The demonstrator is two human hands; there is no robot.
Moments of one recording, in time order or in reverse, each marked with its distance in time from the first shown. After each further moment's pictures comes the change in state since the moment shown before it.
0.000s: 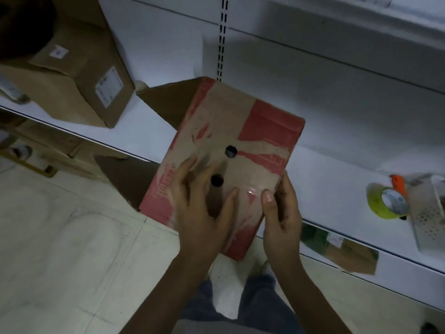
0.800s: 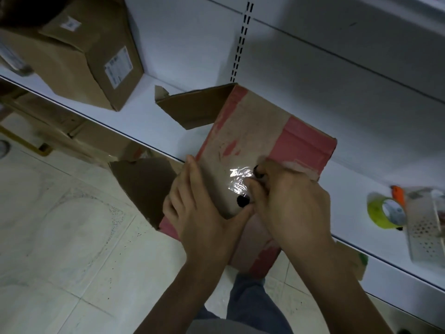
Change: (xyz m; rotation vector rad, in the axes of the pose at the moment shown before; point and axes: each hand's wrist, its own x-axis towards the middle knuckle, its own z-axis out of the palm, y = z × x) left_hand -0.009 0.006 -0.009 0.293 -0.026 -0.362; right_hand 0.024 -0.079 0.032 -1.244 -0.225 -0.385
